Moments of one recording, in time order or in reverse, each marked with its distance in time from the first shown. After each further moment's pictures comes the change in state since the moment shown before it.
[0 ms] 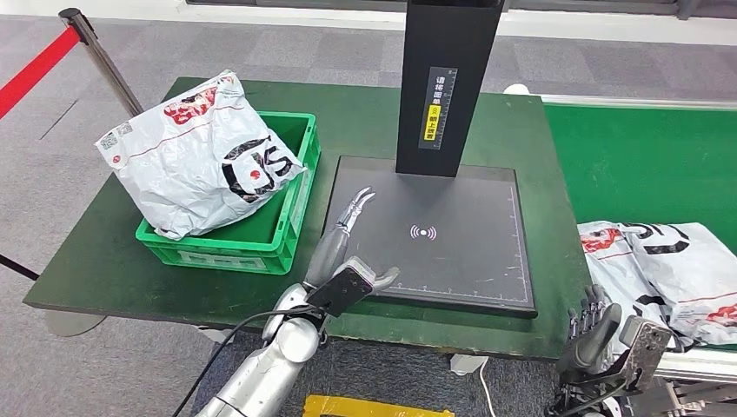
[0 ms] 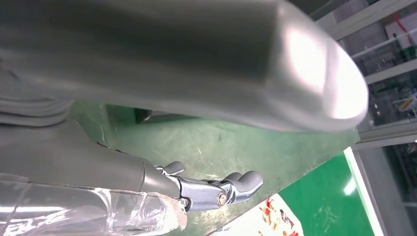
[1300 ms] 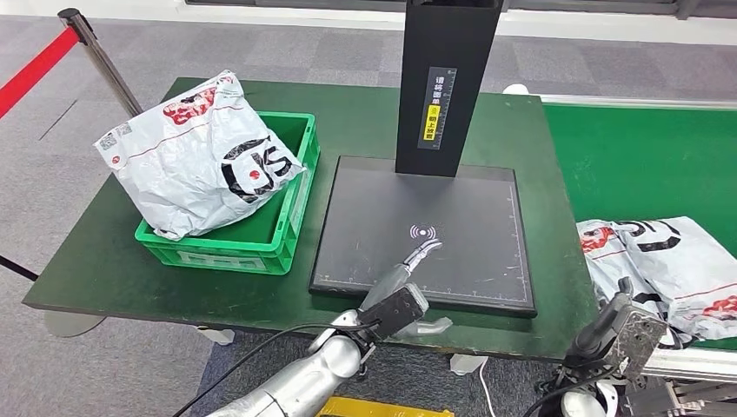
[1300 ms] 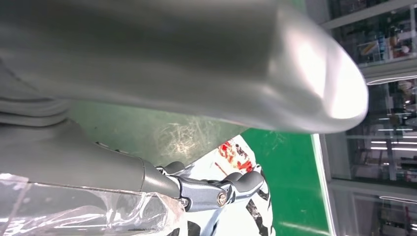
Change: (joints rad) left arm -0.138 -0.077 -0.301 0.405 0.335 -0.040 -0.046; right arm -0.089 0.019 0.000 0.083 0.171 -0.243 -0.161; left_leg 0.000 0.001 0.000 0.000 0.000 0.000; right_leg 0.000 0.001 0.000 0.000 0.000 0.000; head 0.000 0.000
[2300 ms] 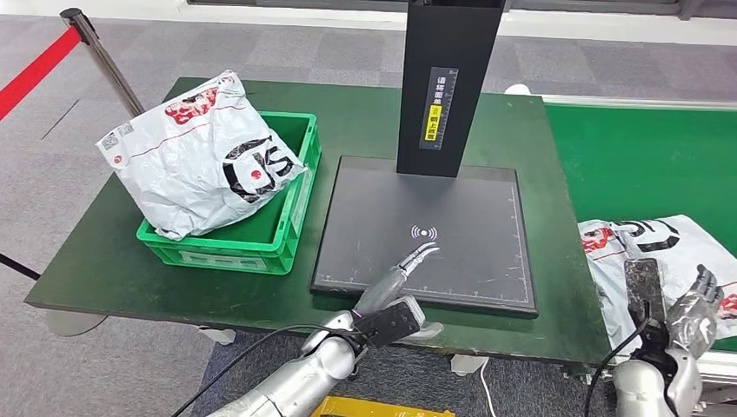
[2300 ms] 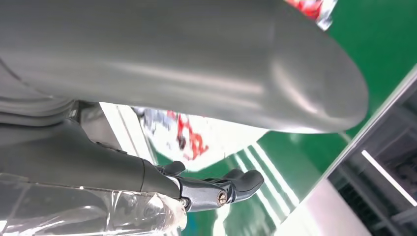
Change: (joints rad) left arm 0.026 0.003 0.086 0.002 -0.173 -0.018 -0.064; right arm -0.173 -0.306 -0.114 0.222 0.749 -0.108 0.404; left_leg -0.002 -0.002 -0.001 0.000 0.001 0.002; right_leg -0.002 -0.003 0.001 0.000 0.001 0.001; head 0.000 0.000
